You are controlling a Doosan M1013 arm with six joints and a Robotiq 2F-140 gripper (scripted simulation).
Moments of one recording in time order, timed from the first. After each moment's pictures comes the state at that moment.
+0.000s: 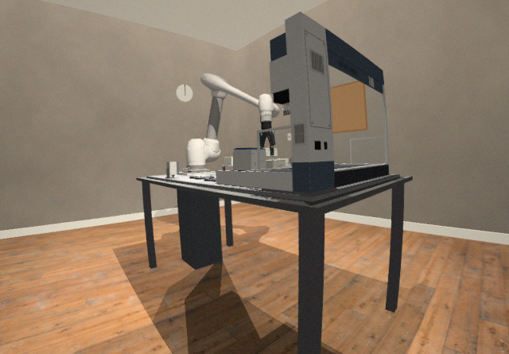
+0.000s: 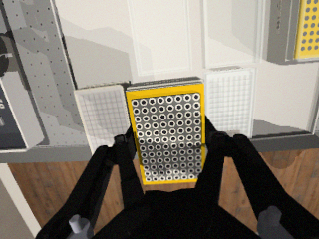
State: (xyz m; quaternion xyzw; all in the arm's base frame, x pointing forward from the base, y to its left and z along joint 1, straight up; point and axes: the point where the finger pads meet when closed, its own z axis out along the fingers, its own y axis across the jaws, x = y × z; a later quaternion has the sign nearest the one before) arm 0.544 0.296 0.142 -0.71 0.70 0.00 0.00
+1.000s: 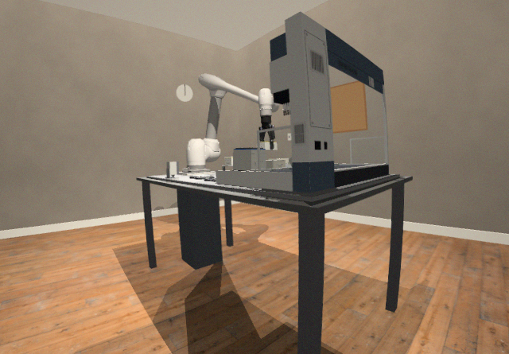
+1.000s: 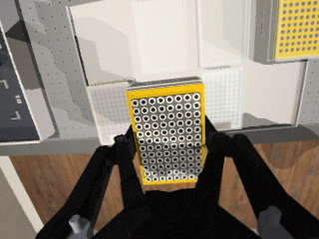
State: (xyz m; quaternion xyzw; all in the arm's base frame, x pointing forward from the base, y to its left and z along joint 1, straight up) arm 0.544 0.297 0.185 -0.71 0.70 0.00 0.00
